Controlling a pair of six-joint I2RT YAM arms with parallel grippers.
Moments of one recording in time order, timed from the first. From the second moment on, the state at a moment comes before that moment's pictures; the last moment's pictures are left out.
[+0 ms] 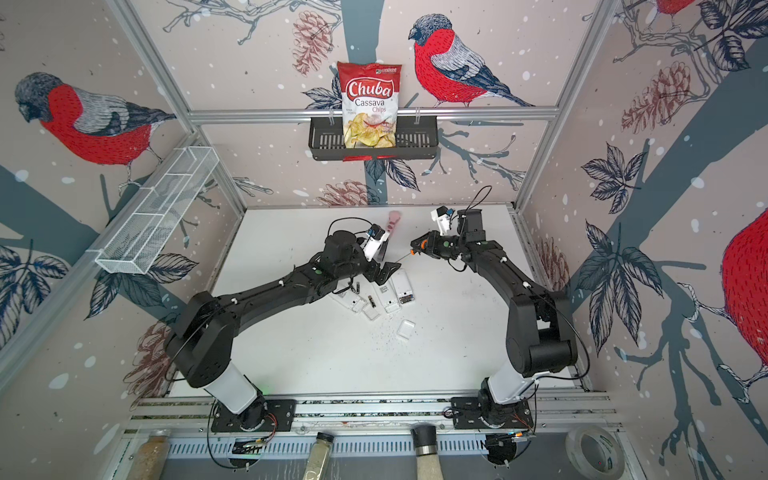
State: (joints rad) left arm -0.68 1.65 1.11 0.14 0.23 0.03; right arm 0.21 1.59 1.14 -0.20 -0.80 0.45
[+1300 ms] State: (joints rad) left arm -0.68 2.03 1.24 0.06 0.25 -0.10; right arm 0.30 1.12 0.46 0.08 -0.39 0.63
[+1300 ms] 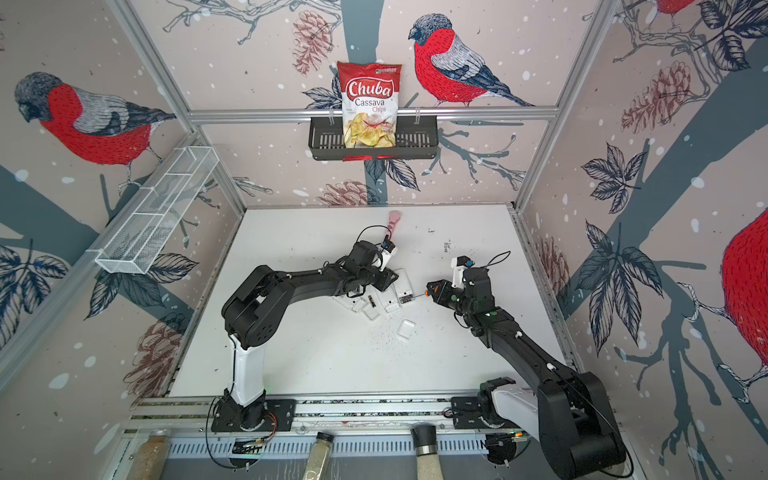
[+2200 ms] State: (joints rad) left arm -0.72 2.05 1.22 0.11 0.26 -0.08; right arm 0.35 1.25 0.49 0.15 -0.29 0.63
